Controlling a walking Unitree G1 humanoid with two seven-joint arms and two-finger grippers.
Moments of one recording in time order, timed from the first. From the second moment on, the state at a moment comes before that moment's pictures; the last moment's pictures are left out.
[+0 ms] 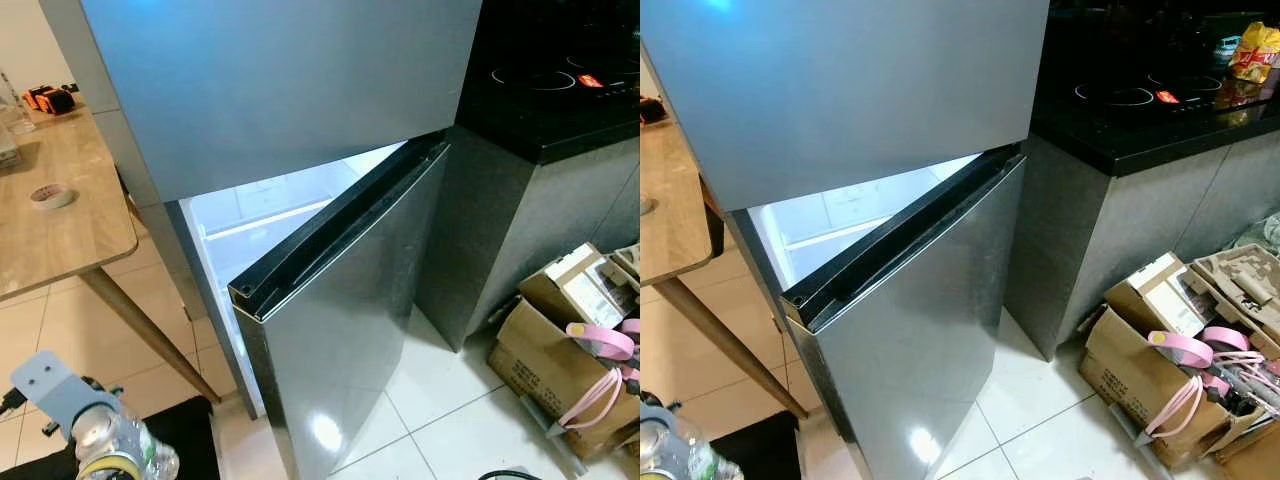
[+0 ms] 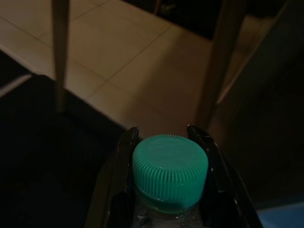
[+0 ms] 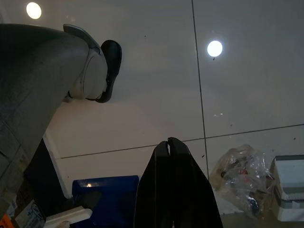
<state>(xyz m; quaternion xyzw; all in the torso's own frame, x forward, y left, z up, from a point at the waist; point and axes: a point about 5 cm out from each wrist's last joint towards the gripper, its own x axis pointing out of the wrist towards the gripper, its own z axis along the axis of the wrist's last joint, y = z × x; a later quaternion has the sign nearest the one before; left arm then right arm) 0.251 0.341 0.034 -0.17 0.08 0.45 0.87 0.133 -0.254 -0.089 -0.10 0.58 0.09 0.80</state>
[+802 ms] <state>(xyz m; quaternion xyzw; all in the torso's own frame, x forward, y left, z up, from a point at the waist) 0.313 0.263 0.052 -0.46 -0.05 0.15 0.88 0.131 -0.256 -0.089 -0.09 0.58 0.08 0.80</state>
